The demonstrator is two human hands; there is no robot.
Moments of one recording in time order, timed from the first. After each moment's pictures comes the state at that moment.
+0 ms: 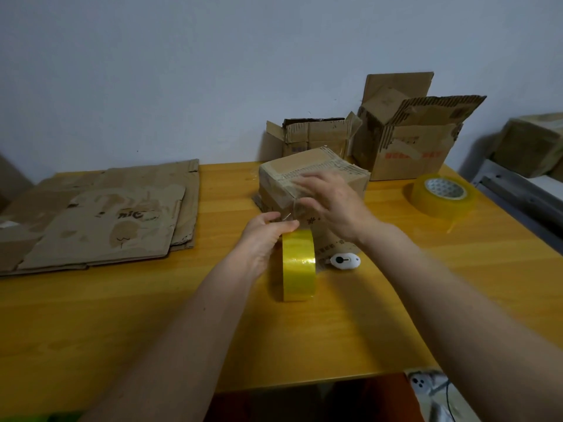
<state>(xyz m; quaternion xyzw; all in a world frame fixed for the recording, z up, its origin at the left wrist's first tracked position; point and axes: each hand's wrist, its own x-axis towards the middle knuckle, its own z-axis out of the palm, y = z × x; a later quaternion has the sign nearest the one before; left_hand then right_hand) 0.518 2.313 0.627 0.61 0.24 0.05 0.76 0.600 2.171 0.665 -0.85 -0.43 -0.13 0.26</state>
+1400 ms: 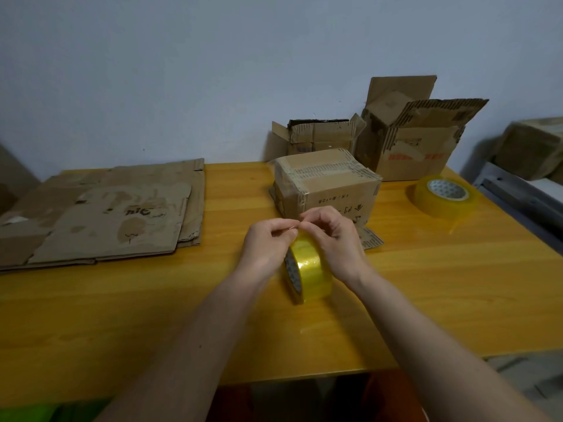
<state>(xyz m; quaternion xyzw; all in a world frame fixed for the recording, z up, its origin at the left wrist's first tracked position) 0.474 2.301 0.641 0.77 0.16 0.15 0.60 0.526 2.176 0.639 -0.77 -0.28 -0.02 0.57</state>
